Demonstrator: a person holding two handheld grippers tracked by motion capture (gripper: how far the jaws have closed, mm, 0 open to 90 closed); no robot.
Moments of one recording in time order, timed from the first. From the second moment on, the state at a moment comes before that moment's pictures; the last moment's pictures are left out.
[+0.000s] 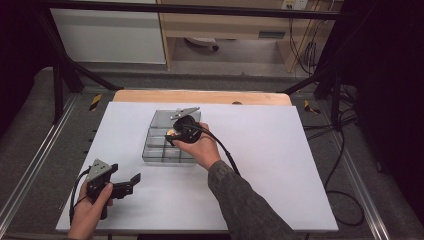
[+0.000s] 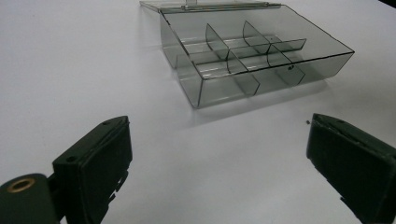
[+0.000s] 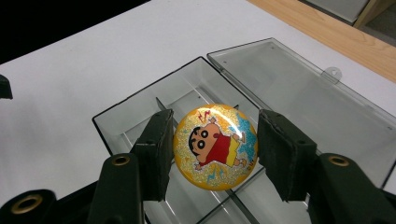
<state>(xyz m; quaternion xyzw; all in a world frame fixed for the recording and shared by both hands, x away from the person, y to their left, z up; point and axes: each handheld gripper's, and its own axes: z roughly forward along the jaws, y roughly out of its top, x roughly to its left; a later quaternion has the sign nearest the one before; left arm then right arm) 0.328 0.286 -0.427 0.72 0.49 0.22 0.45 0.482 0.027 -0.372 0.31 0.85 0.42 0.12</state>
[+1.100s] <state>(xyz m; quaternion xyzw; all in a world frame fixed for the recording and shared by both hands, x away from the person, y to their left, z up) 0.329 0.288 -0.427 0.72 0.49 0.22 0.45 0.475 0.033 -0.388 0.32 0.84 0.43 0.08</state>
